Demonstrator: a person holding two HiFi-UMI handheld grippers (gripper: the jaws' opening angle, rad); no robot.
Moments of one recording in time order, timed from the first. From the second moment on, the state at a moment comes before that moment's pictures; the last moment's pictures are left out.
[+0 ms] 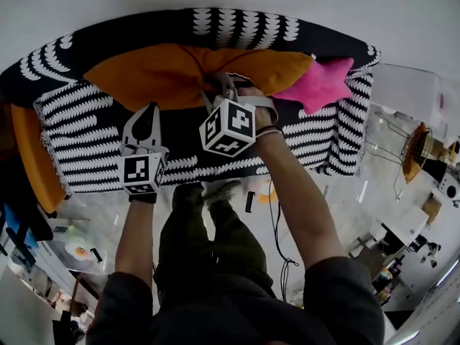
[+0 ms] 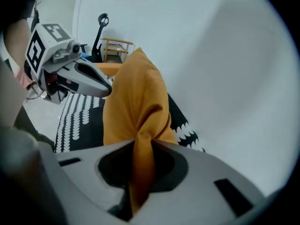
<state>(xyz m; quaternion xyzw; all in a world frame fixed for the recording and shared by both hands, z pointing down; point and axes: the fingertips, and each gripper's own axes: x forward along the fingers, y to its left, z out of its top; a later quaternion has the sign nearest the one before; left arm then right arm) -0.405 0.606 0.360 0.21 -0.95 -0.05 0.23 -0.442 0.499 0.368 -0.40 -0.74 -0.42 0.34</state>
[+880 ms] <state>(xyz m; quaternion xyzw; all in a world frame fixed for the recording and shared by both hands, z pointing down) -0.205 0.212 0.269 0.52 -0.84 0.04 0.15 -0.127 0.102 0.264 -0.03 -0.91 -0.15 0.39</state>
